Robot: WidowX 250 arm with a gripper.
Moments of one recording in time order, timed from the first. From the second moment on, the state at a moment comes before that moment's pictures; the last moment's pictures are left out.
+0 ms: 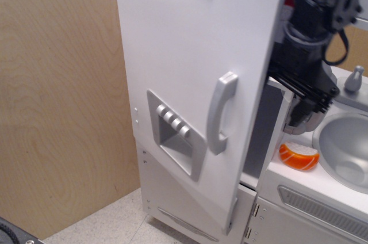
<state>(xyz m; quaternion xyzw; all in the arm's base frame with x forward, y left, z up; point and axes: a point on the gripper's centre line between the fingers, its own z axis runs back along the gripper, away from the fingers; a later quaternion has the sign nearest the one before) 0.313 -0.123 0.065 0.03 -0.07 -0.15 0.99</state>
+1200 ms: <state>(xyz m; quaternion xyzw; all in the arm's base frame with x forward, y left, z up) 0.212 -0.012 0.079 0.06 -0.08 -0.09 0.99</state>
